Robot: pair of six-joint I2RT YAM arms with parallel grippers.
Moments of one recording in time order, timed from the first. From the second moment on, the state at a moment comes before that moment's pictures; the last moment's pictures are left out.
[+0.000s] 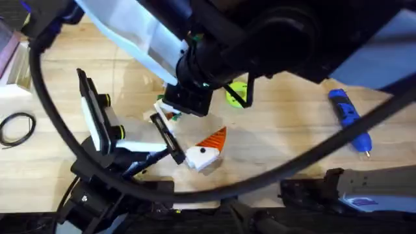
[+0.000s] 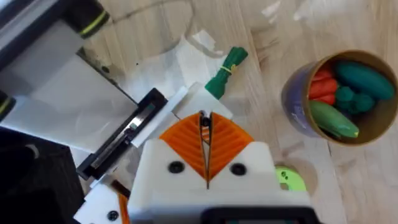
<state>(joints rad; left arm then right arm) -0.48 0.01 0.01 -0.05 0.53 -0.12 1.04 1.61 1.62 -1.01 -0.06 -0.26</state>
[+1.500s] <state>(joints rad) -0.48 0.01 0.01 -0.05 0.53 -0.12 1.04 1.64 1.62 -1.01 -0.06 -0.27</state>
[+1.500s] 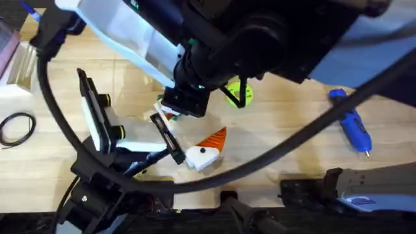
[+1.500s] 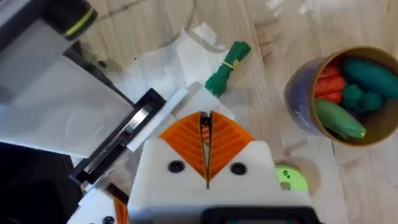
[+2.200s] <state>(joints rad) -0.48 0.01 0.01 -0.05 0.53 -0.12 1.04 1.65 1.62 -1.02 -0.06 -0.27</state>
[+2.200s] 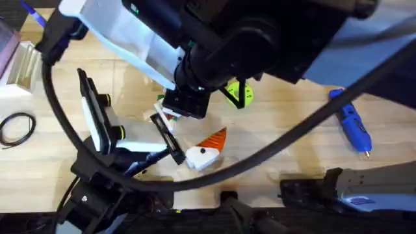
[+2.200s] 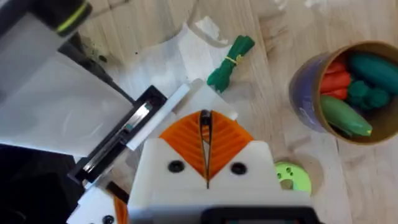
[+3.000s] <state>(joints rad) -0.48 0.01 0.01 -0.05 0.53 -0.12 1.01 1.64 1.63 -1.01 -0.06 -0.24</state>
